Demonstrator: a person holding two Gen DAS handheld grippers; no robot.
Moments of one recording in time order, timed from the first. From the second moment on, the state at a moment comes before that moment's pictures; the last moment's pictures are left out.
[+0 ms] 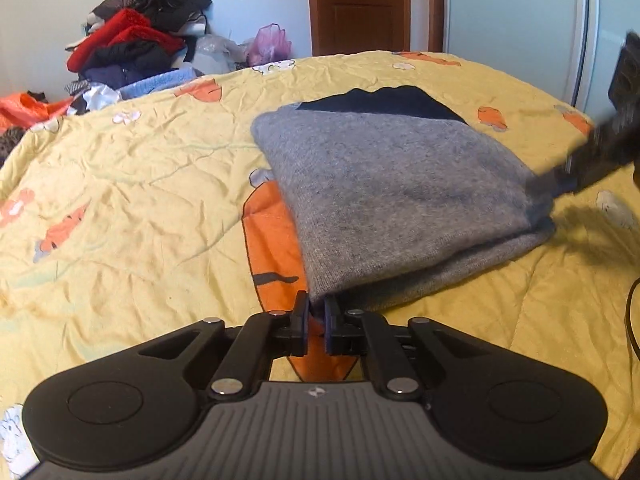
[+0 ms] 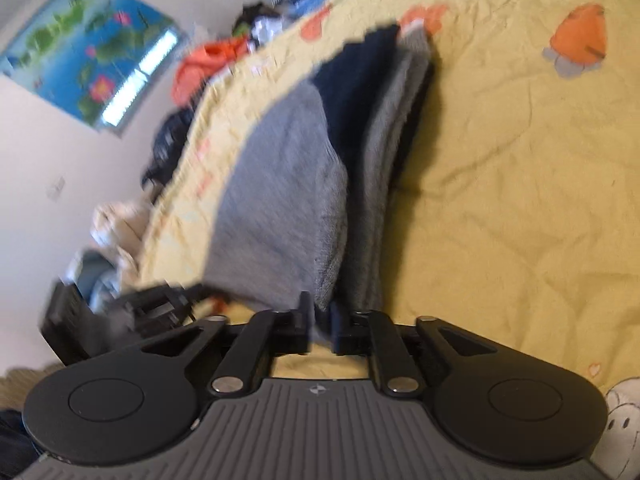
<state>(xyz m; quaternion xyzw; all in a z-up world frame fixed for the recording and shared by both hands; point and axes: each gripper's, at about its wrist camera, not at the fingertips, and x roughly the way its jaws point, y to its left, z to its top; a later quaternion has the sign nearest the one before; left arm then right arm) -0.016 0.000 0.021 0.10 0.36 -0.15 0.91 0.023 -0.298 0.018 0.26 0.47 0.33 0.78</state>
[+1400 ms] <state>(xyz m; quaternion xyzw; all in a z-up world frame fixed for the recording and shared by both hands) 0.014 -0.054 0.002 0.08 0.32 -0.21 0.92 0.181 -0.205 0.009 -0.01 0.39 0.17 0.90</state>
